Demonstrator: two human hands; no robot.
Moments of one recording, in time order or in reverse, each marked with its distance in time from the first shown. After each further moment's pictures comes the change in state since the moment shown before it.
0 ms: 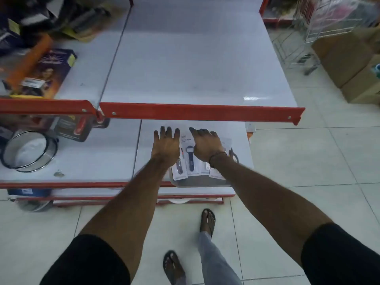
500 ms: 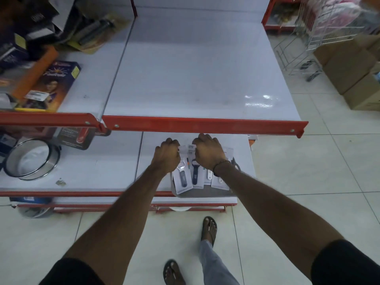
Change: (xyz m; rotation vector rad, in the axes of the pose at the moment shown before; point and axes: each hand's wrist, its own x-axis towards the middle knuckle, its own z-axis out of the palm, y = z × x) left_hand 0.004 -0.009 -0.017 -0.422 0.026 -0.042; right_hand 0.006 0.004 -0.009 0.005 0.084 -0.056
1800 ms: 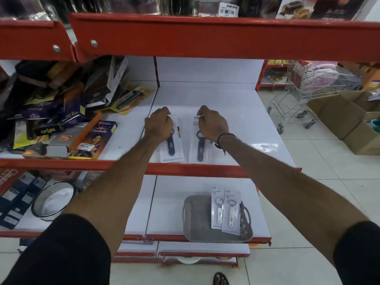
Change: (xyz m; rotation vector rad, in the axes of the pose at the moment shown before) left_hand 0.072 -0.001 -0.228 -0.282 0.482 -0.069; right_hand 0.098 -0.033 -0.214 0.327 0.356 0.115
